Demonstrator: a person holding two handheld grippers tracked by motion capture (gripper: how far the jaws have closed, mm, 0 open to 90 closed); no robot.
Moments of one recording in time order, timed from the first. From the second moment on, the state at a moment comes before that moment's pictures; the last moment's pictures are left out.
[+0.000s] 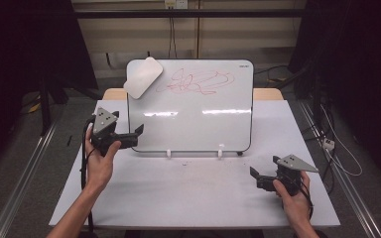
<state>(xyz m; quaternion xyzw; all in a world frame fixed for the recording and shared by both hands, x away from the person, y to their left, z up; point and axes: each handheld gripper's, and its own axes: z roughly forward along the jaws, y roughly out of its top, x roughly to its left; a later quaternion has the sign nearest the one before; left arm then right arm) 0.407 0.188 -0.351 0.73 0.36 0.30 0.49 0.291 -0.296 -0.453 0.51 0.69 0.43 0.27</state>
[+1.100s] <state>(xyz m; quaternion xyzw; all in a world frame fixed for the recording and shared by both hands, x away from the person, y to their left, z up) 0.468 0.167 -0.304 0.75 0.31 0.36 0.45 0.291 -0.296 -0.453 0.51 0.70 0.44 0.26</state>
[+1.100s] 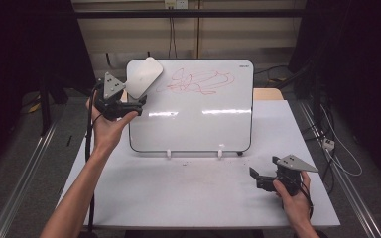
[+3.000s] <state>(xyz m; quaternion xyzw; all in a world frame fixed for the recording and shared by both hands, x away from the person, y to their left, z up) 0.523 0.129 -0.296 0.80 0.28 0.39 0.35 0.294 -0.292 -0.455 0.50 0.70 0.43 0.25</state>
